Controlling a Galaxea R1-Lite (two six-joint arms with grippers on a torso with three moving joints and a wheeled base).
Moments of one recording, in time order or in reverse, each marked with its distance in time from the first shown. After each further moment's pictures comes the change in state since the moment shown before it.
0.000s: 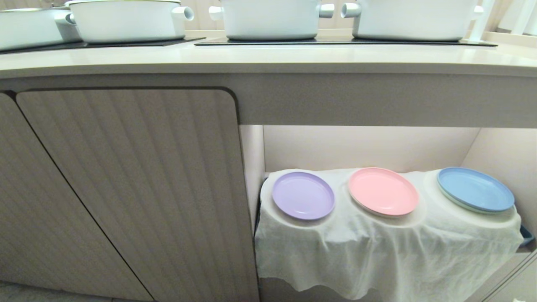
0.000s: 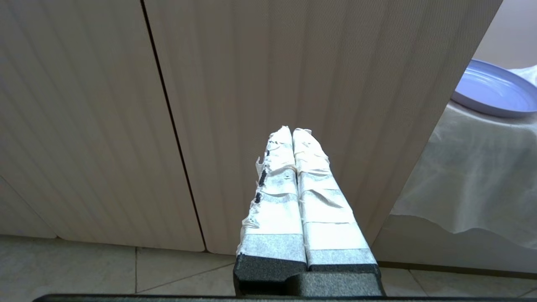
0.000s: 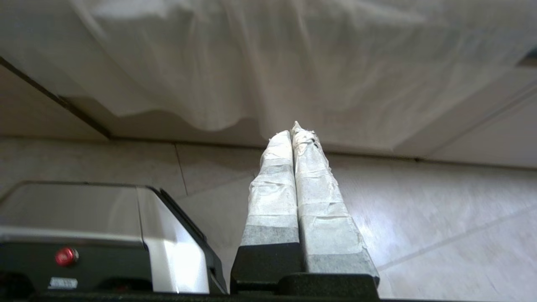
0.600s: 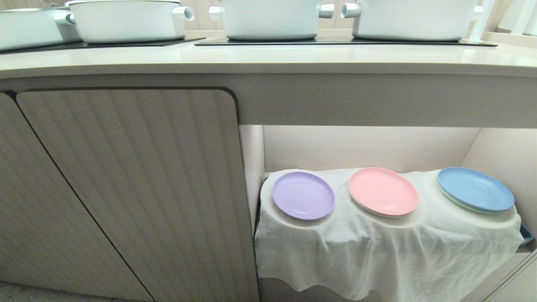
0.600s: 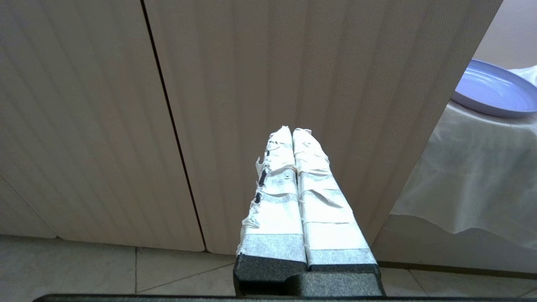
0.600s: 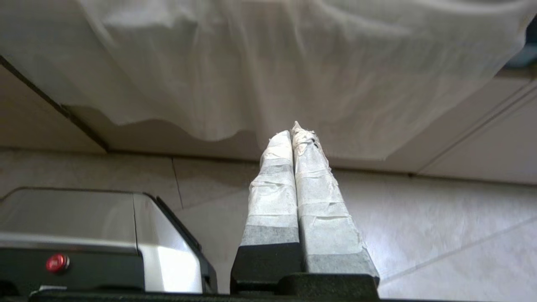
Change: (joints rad) left arm 0.000 0.000 0.000 0.000 0.000 0.000; right arm 0.008 -0.264 -0.002 0.183 -0.014 -0.013
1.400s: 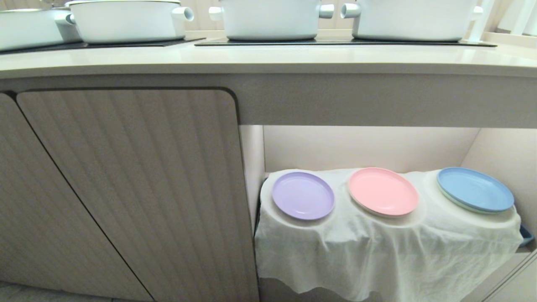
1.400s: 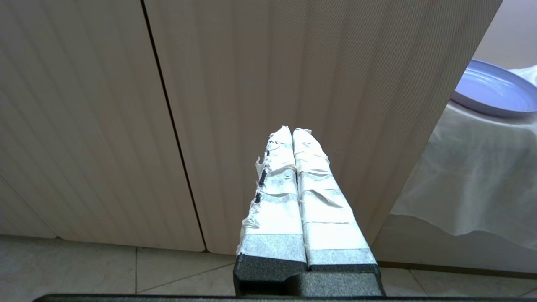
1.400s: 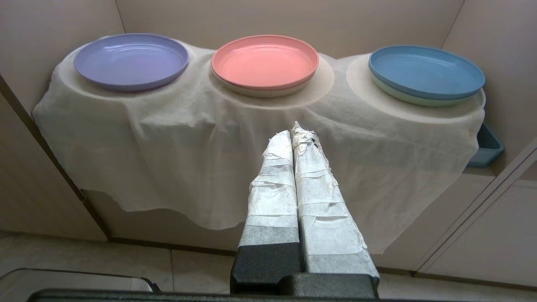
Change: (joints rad) left arm 0.000 0.000 0.000 0.000 0.000 0.000; right arm 0.032 -0.371 0.000 -0.006 0.001 0.000
